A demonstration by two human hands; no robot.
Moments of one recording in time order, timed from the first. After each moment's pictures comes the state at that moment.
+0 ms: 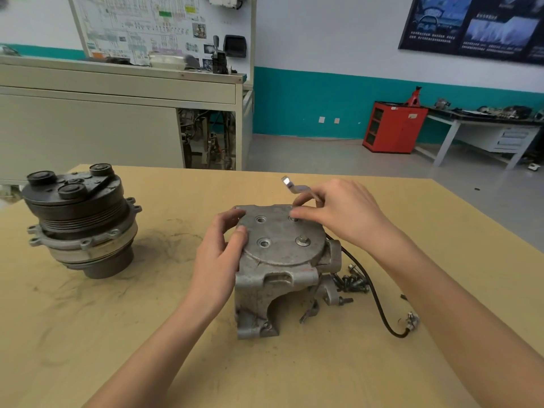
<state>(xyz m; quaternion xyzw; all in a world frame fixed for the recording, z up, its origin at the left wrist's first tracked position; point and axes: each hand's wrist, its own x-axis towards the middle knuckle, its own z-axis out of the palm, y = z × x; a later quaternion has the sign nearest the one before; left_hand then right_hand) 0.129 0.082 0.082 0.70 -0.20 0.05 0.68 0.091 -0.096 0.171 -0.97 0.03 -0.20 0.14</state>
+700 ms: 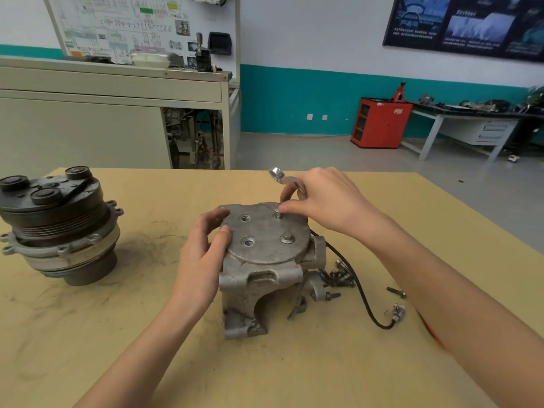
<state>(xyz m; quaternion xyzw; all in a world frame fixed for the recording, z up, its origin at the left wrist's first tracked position) 0.130 0.081 0.082 0.70 -0.20 0.04 0.69 0.094 -0.099 0.183 -0.98 -0.02 -0.18 0.10</state>
